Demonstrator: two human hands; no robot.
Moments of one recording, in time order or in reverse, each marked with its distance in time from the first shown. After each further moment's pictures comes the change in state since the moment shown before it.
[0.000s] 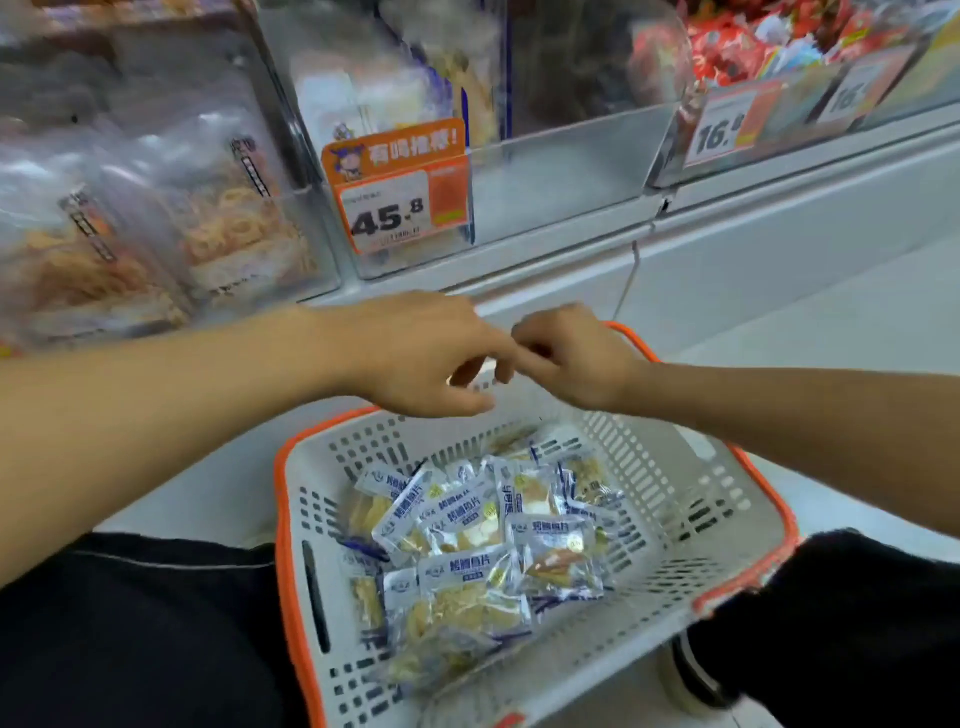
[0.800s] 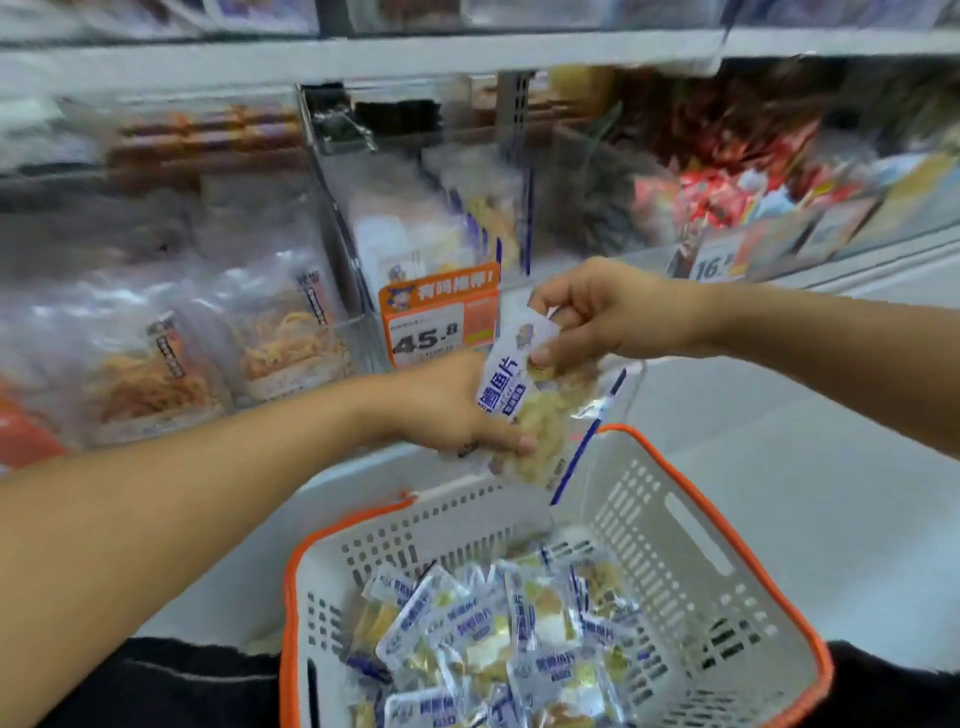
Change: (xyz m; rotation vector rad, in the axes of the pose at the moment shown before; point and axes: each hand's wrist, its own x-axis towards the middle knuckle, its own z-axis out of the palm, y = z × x) left_hand 0.009 -0.017 -0.016 -0.785 0.108 -0.316; right_hand 0.060 -0.041 -0.129 0.580 -0.392 0.201
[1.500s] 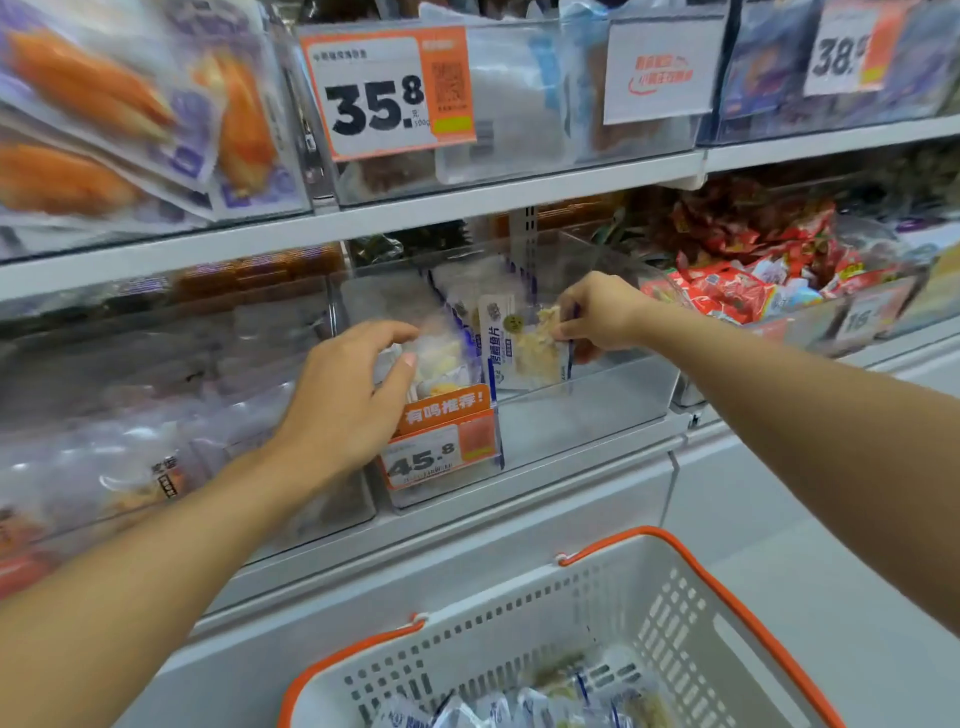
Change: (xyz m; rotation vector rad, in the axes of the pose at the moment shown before) left_hand 0.002 0.005 -0.078 0.432 0.951 0.040; right_hand 0.097 0.027 -0.114 -0.319 0.487 0.136
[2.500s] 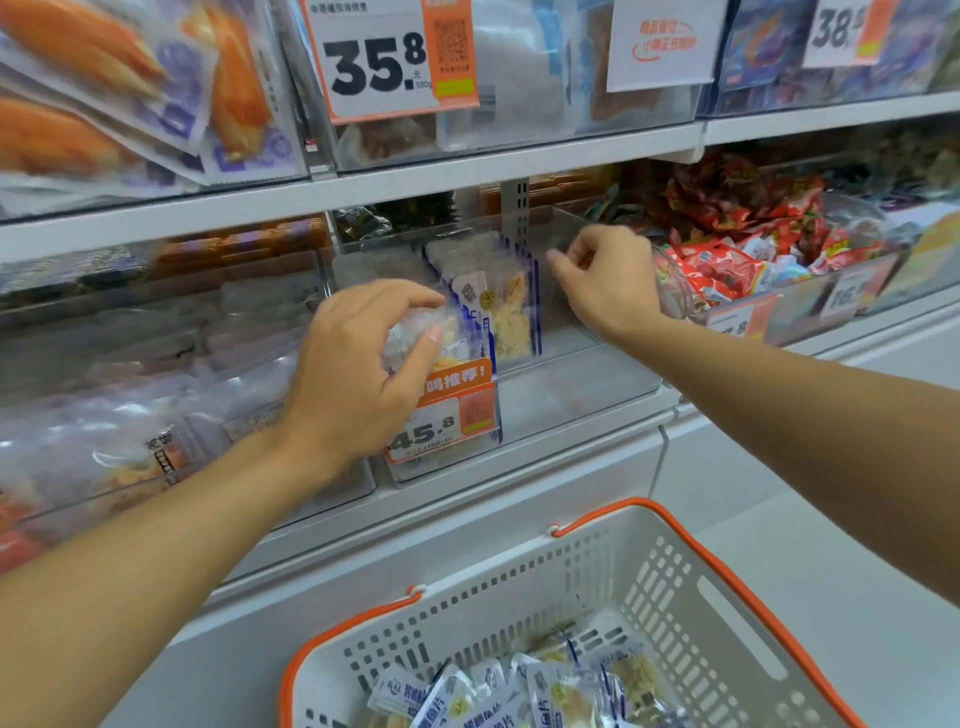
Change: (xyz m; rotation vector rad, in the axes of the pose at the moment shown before) left_hand -0.008 0.008 -0.002 -0.117 0.182 0.303; right_hand -0.018 -0.013 0.024 -0.026 0.703 -0.097
